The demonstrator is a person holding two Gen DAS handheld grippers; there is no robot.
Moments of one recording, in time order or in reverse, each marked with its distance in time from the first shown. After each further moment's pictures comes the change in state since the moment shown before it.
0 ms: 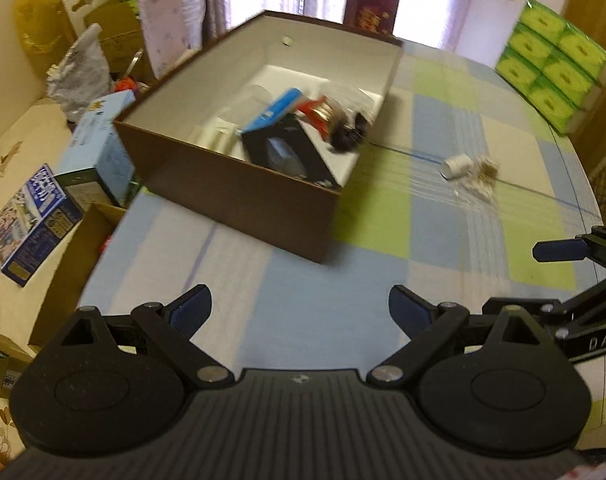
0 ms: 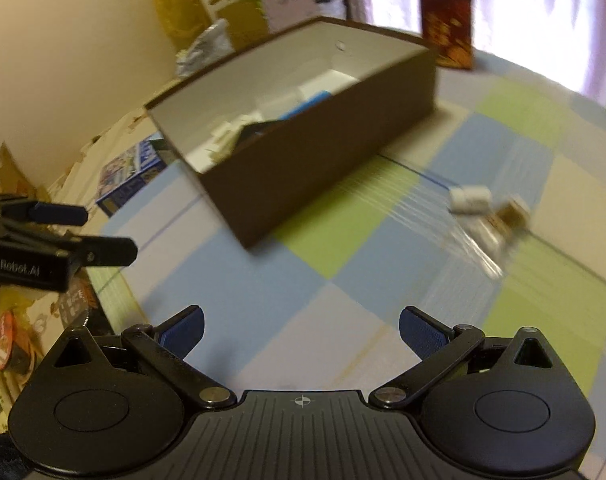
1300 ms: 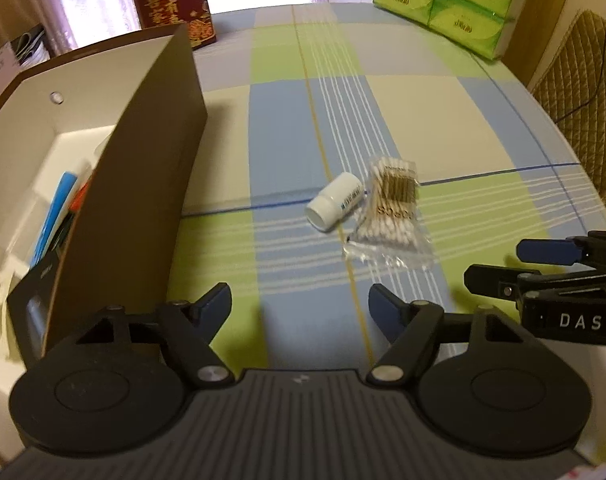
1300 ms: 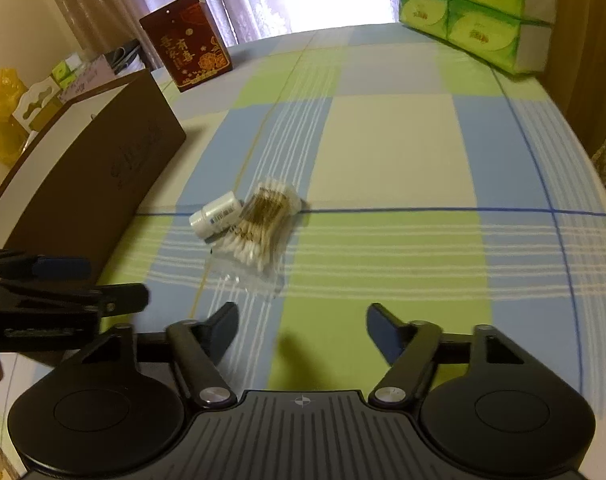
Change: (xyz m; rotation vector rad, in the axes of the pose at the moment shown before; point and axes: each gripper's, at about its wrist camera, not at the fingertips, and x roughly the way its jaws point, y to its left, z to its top) left arm 0.163 -0.150 0.102 0.370 0.050 -0.163; right arm 0.016 -0.153 -0.002 0.452 -0.150 -0.266
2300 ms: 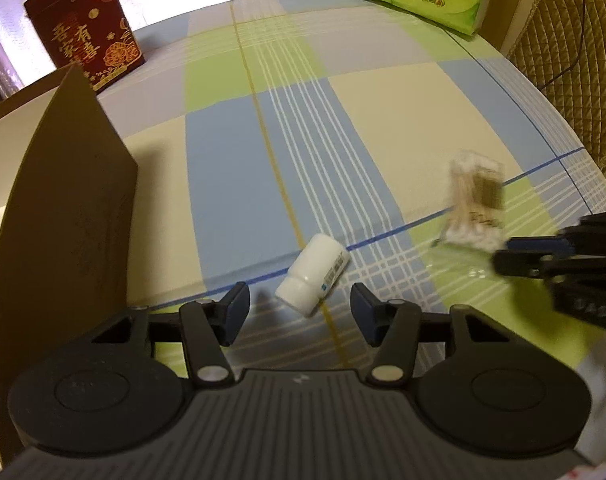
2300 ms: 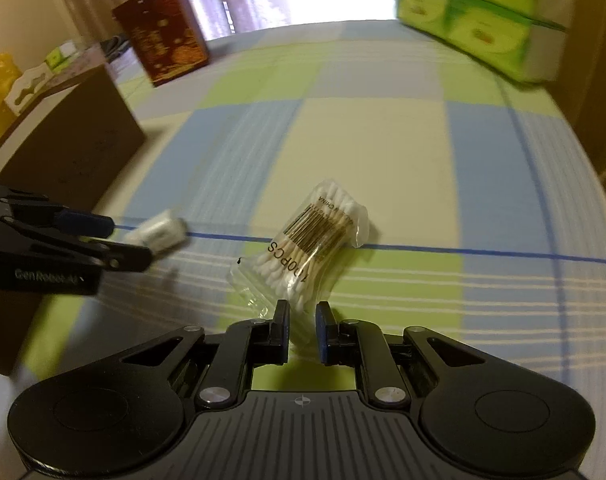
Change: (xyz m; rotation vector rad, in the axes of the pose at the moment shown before) left arm 0.058 -0.019 0.052 0.162 0.029 -0.070; right arm 0.028 -0.051 0.017 -0.056 0.025 -0.047
